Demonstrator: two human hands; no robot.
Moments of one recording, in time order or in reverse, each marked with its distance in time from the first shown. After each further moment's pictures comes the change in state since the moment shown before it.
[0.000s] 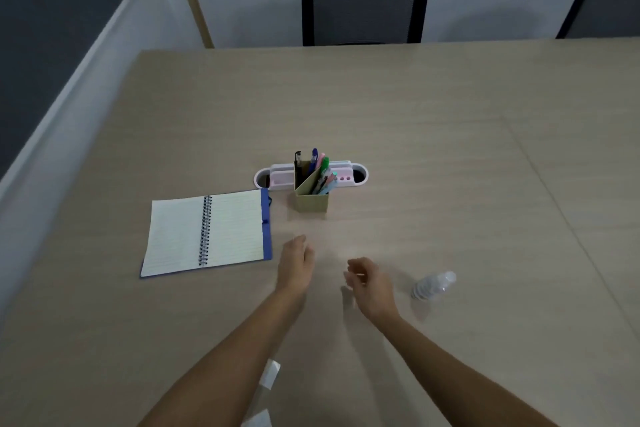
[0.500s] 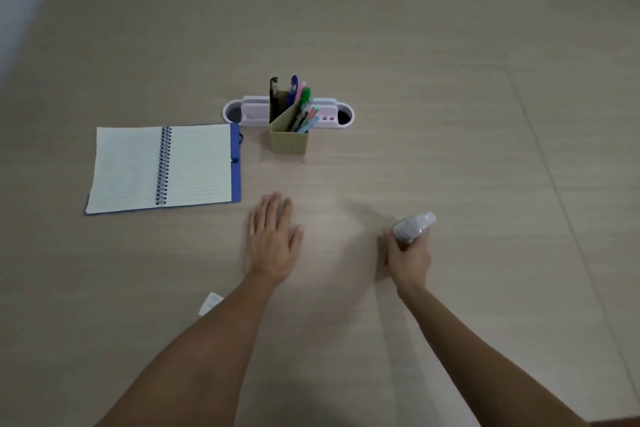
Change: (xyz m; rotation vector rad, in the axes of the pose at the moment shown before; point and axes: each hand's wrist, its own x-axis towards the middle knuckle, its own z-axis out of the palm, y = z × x) left_hand -0.024 -0.066 0.048 0.677 0.178 0.330; right_hand -0.016 0.060 -0.062 0.194 0.399 0.248
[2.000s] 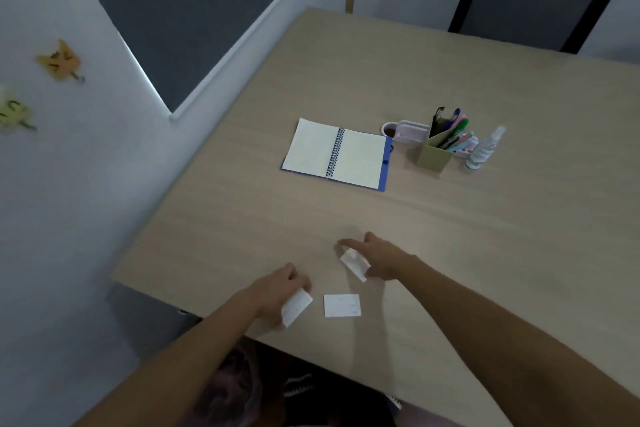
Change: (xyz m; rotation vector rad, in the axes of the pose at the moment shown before) left_hand -0.218 -0.182 -0.127 -0.082 -0.720 0.012; right_hand -0.159 -0.039 0.158 -1.230 -1.079 -0.937
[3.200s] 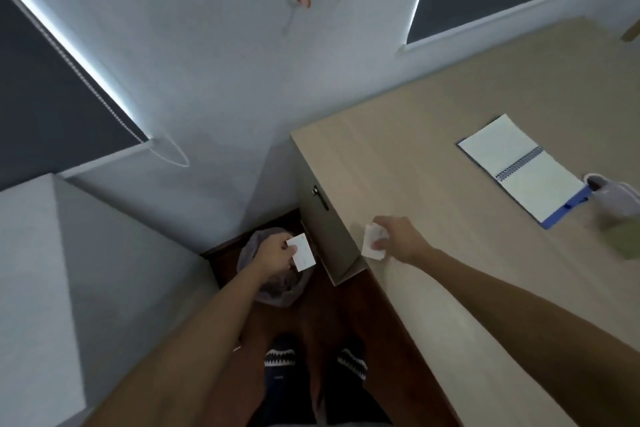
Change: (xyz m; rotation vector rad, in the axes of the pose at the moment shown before) left_hand -0.156 -0.026 0.194 -1.296 0.858 -0.792; right_hand 0.001 -0.184 0.056 -0.043 -0.087 -0.376
